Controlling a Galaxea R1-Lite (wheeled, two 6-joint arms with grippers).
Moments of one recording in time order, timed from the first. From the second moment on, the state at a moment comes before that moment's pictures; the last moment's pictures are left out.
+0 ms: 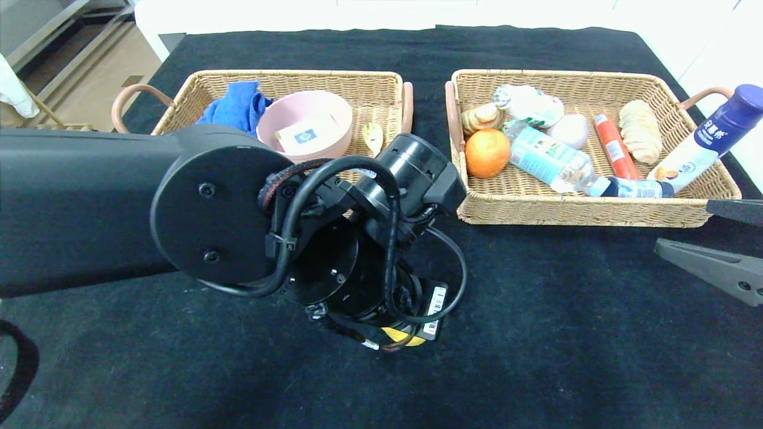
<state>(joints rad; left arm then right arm) -0.88 1.90 -1.66 0.67 0.21 -0.40 0.13 1.11 -0.79 -0.14 0.35 -0.21</state>
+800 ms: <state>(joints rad) -0.88 1.90 -1.66 0.67 0.20 -0.40 0.13 1.11 -0.79 -0.14 0.35 -0.21</state>
